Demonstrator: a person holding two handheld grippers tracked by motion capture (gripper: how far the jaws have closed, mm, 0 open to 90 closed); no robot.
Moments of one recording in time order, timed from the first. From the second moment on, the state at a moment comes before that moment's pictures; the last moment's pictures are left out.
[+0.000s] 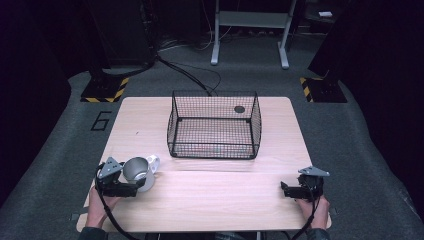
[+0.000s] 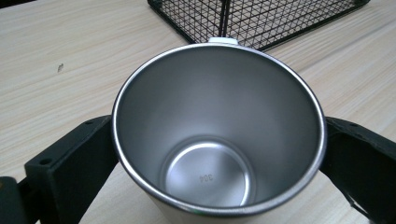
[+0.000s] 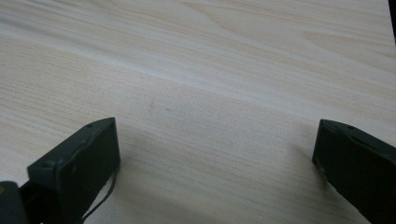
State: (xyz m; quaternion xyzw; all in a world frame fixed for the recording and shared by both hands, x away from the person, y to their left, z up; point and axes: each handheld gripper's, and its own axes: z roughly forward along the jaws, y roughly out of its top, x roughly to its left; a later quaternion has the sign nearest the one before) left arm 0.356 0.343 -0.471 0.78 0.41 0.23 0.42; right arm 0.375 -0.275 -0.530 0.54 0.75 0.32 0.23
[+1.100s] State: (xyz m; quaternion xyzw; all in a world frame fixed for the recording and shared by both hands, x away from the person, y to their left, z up) left arm 0.364 0.332 -0.478 0.77 0.42 0.23 0.42; right arm 0.375 -0.275 -0.530 0.54 0.75 0.32 0.23
